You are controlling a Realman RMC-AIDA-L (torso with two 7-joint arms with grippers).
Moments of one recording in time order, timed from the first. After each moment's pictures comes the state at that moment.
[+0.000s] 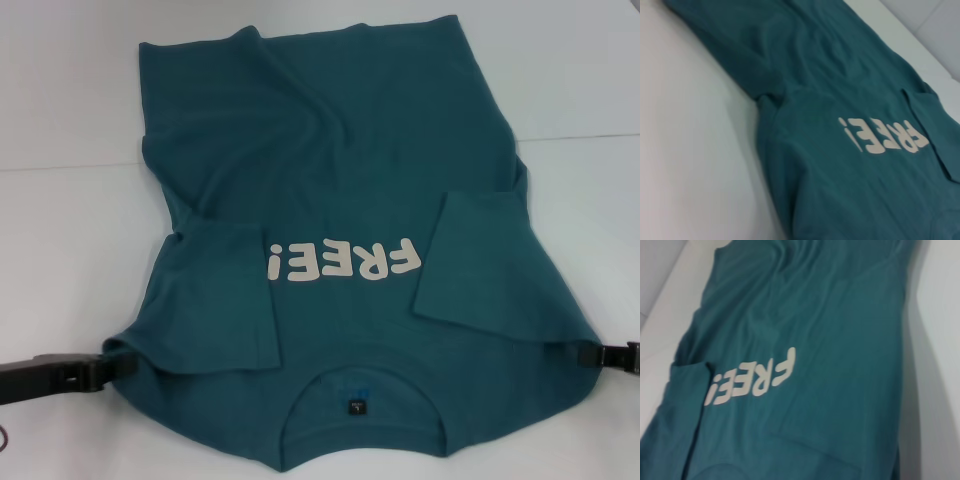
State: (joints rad) left arm -0.46 -2.13 0.58 0.81 2.30 1.36 -1.95; right arm 0.35 2.02 -0.51 -0.73 -2.23 -1.40 2.07
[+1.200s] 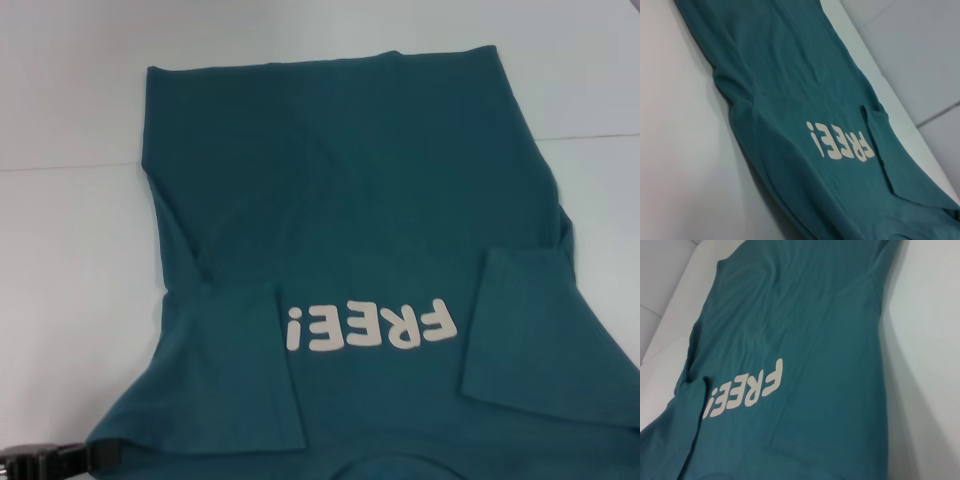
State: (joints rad) left arm -0.35 -2.11 0.40 0.85 2.35 1.77 -1.96; right arm 0.15 1.96 -0.39 -0.72 -2.21 -1.62 1.93
